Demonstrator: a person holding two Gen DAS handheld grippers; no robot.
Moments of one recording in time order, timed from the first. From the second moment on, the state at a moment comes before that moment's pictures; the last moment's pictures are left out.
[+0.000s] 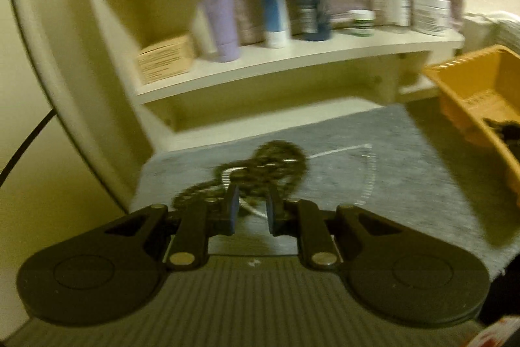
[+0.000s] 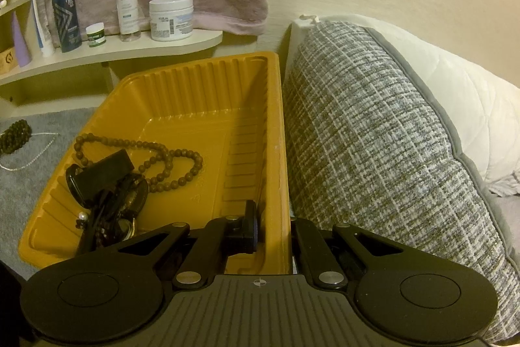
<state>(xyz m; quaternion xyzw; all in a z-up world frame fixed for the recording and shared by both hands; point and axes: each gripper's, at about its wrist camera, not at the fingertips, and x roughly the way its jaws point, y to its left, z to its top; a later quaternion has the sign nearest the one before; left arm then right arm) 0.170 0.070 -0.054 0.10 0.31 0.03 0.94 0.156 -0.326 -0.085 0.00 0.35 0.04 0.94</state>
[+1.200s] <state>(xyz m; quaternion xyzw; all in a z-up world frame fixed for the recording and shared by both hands) 0.229 0.068 -0.076 0.14 0.33 -0.01 0.93 0.159 -0.328 -0.087 -0.01 0.35 0.04 0.94</state>
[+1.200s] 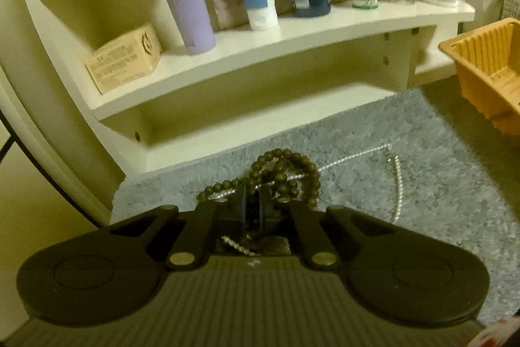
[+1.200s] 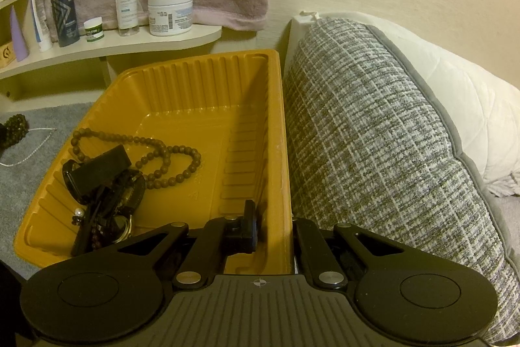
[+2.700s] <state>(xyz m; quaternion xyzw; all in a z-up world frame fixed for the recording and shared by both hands) 0.142 -0.122 0.017 0.13 0.22 -0.29 0.92 0.154 -0.328 -0.086 0.00 0.35 0.04 0.94</state>
